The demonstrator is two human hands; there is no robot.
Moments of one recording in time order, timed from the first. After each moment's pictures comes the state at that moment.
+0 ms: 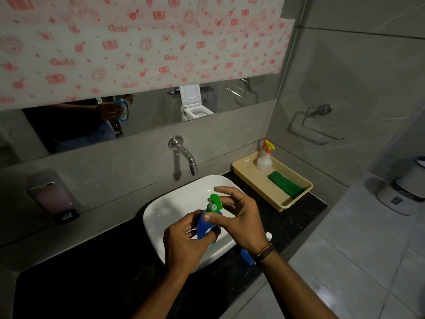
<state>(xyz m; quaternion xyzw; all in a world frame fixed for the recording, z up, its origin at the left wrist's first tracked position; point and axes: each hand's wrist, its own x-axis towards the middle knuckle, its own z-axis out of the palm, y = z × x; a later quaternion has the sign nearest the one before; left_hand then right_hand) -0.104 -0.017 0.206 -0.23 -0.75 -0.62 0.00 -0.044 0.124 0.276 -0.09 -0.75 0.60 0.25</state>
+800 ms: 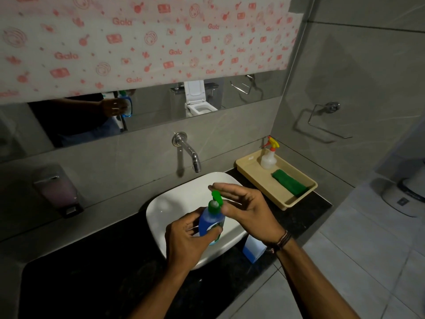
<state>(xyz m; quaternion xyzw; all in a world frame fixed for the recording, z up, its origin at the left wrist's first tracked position) -0.106 -0.020 0.212 -0.26 -0.74 -0.62 0.02 -0.045 0.151 0.290 0.05 -0.74 0.65 0.14</state>
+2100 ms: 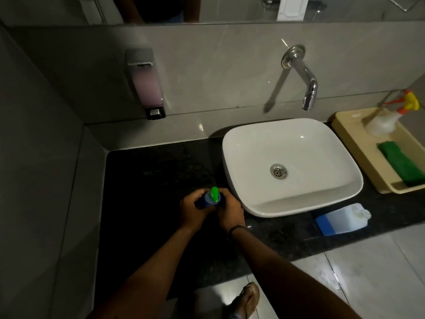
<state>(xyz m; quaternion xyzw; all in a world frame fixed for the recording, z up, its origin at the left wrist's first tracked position) -0.164 -0.180 -0.039 0.06 -0.79 -0.61 -0.08 -0.135 -0.047 -0.015 -0.19 -0.85 0.49 -0.08</state>
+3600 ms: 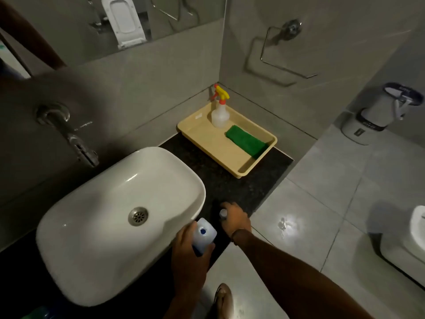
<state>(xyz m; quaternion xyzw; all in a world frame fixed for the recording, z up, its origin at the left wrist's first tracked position) -0.051 0.185 0.029 -0.21 -0.87 -0.44 -0.09 -0.037 0.376 0.005 -0.41 -0.86 0.29 -0.07</state>
